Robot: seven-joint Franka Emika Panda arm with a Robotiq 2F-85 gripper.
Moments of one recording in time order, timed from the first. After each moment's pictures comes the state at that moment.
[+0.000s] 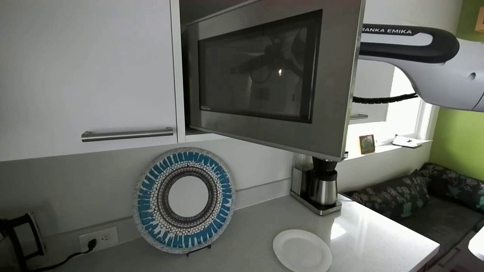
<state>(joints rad) 0.43 0.05 -0.10 -1.40 0.54 2.80 2.25</state>
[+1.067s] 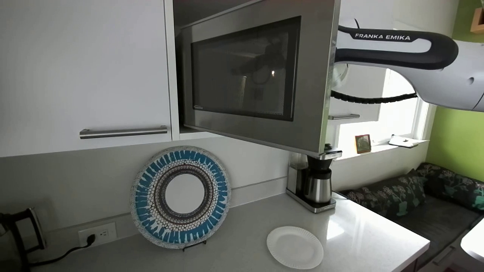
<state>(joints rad) 0.33 0.04 0.00 -1.41 0.41 2.80 2.33</state>
